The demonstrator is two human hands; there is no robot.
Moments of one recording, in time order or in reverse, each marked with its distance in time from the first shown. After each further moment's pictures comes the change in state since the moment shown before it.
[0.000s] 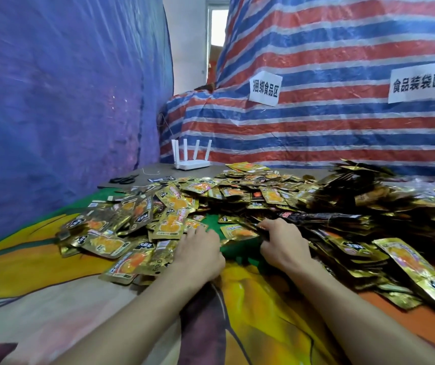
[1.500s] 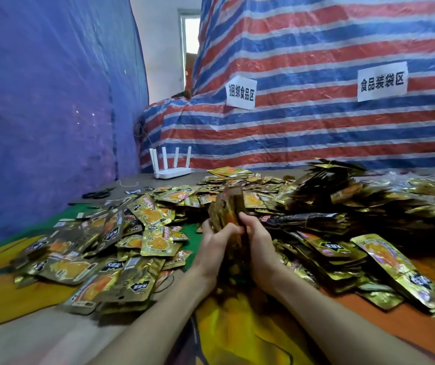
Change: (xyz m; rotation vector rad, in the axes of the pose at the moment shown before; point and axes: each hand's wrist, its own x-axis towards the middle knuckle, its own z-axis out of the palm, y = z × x) left_hand 0.042 0.058 0.032 -1.728 -0.065 -0.115; right_hand 0.003 -0.006 0.015 1.575 -0.210 0.206
